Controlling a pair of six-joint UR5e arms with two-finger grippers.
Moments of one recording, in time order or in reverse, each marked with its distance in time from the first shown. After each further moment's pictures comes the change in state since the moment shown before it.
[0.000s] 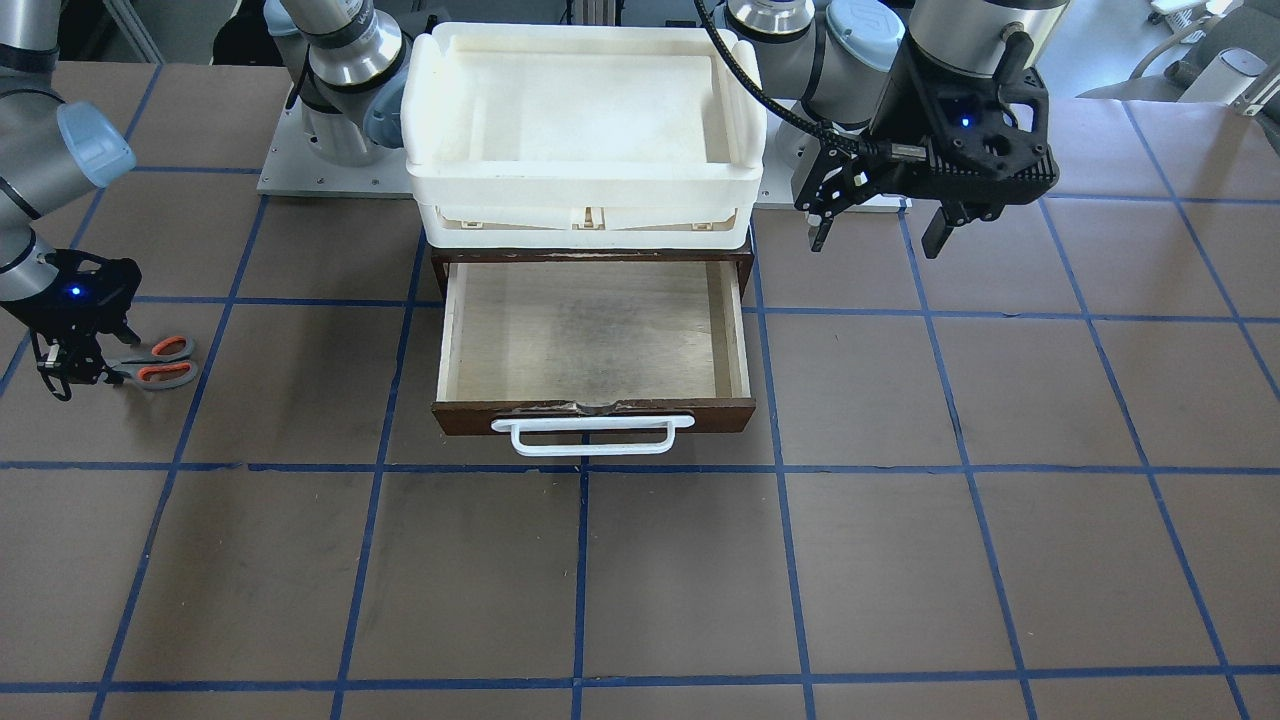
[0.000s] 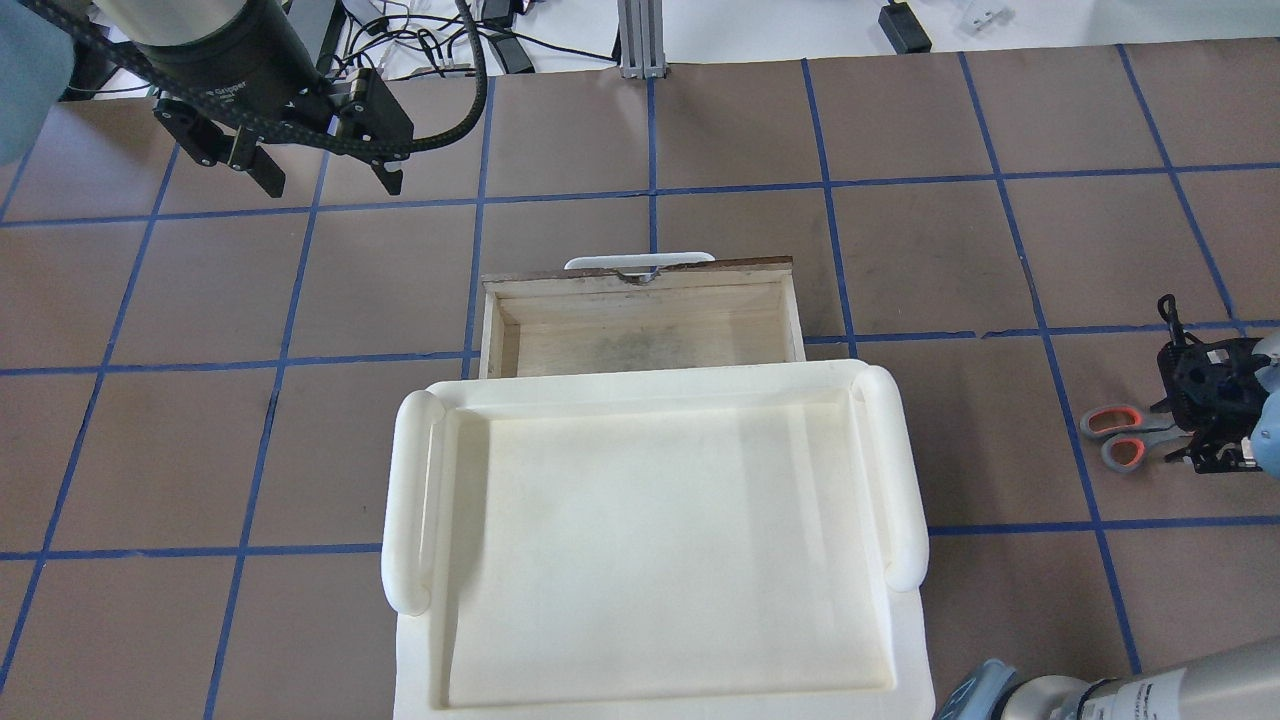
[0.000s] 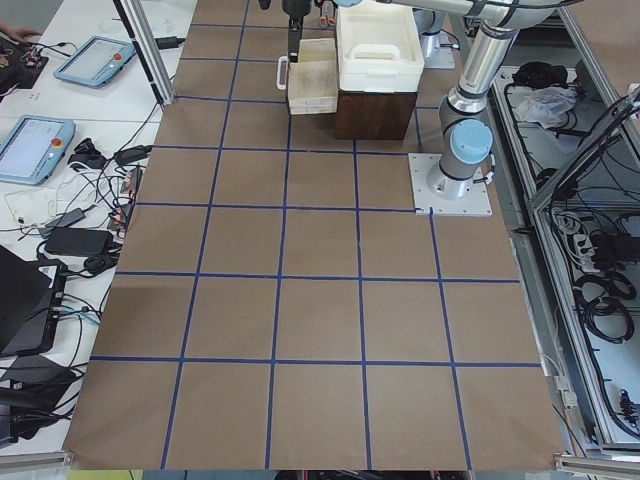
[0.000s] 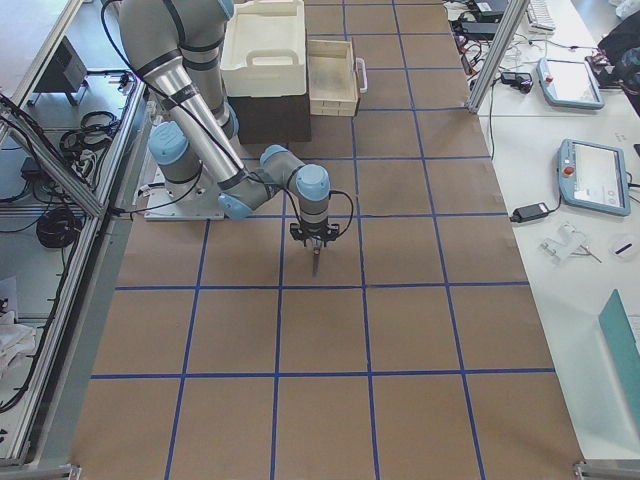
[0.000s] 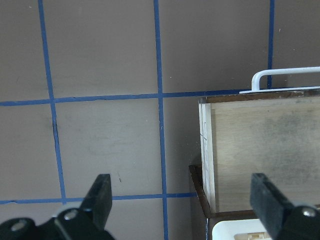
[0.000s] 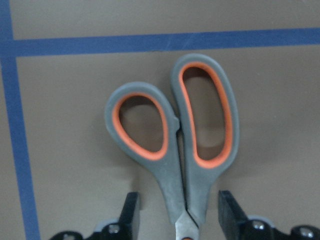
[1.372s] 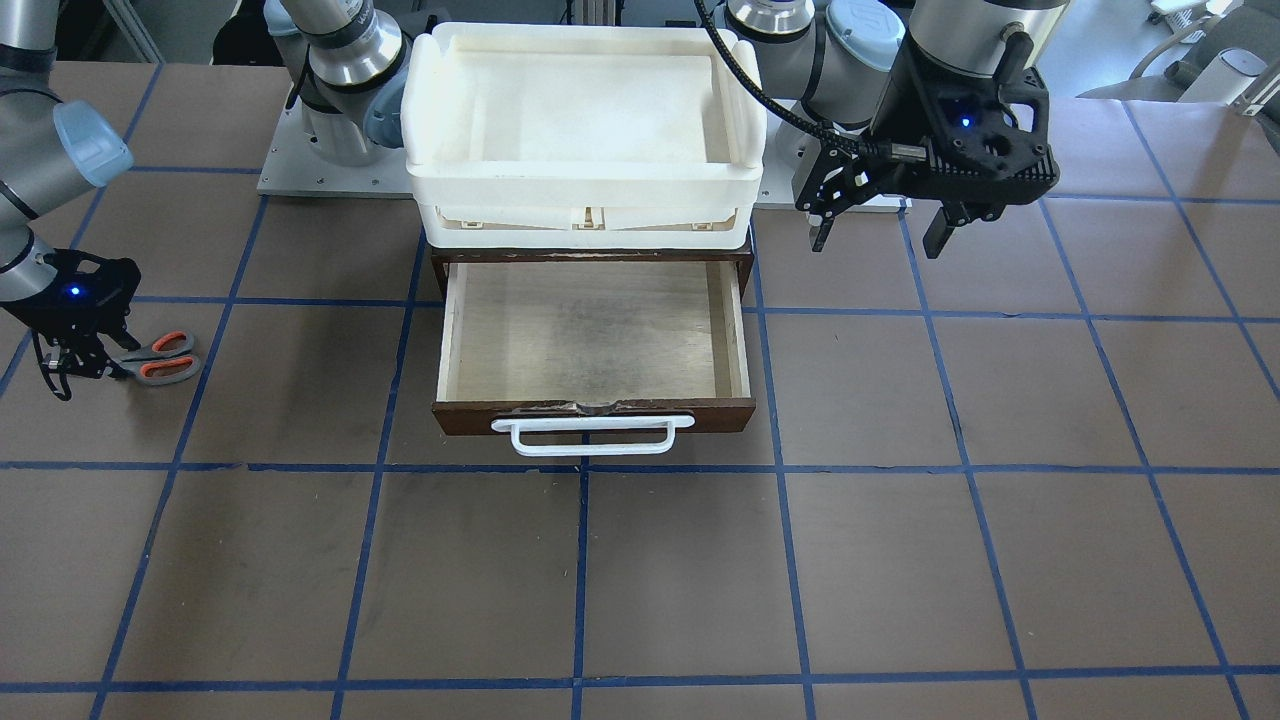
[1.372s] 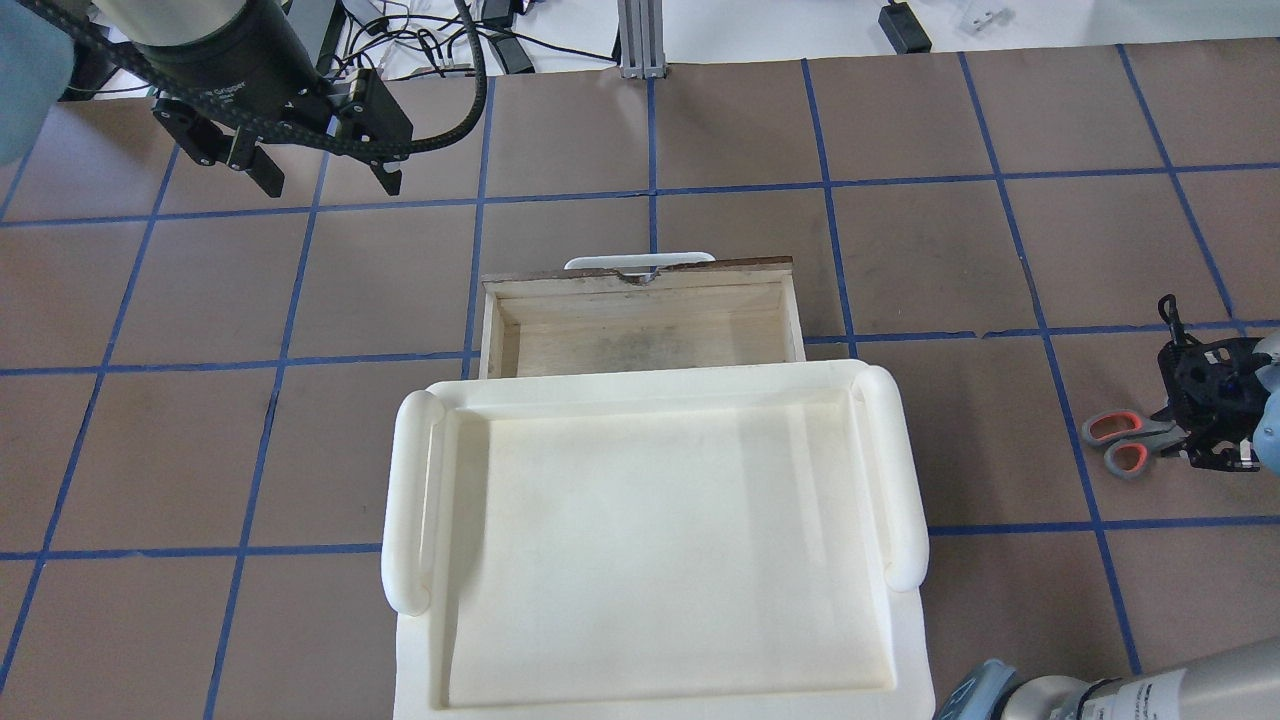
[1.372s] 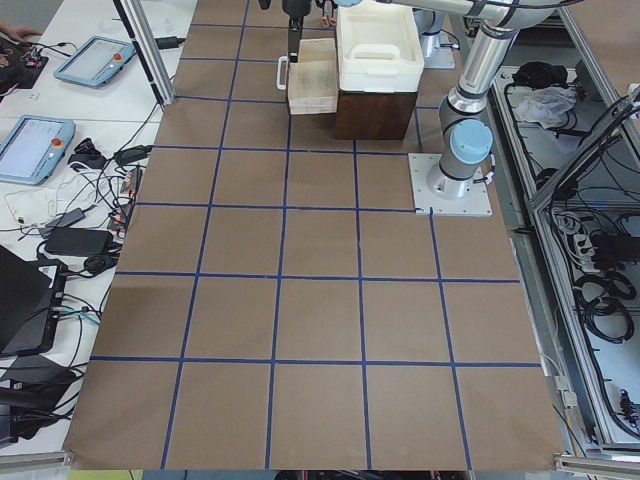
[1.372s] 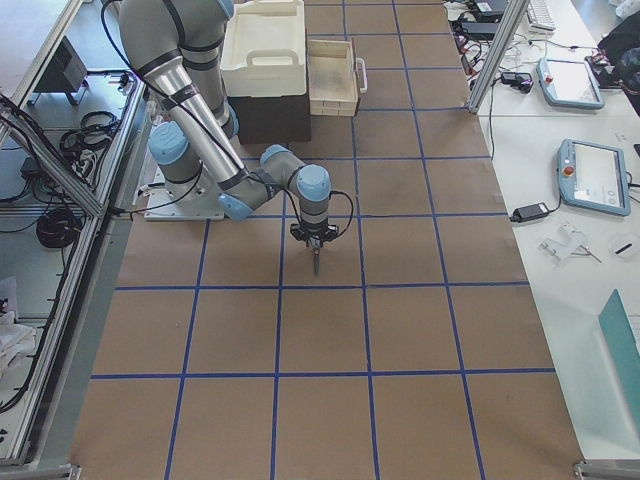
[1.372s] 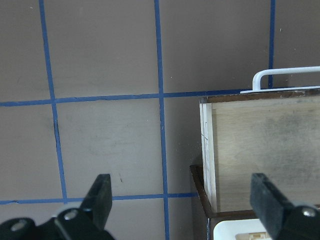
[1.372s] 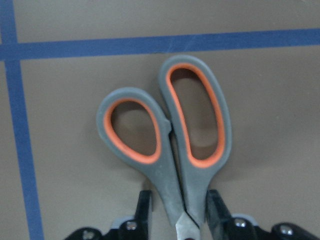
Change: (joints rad) left arm 0.000 0.000 0.000 0.000 0.003 0.003; right arm 0.000 0.000 -0.005 0.019 -0.002 0.005
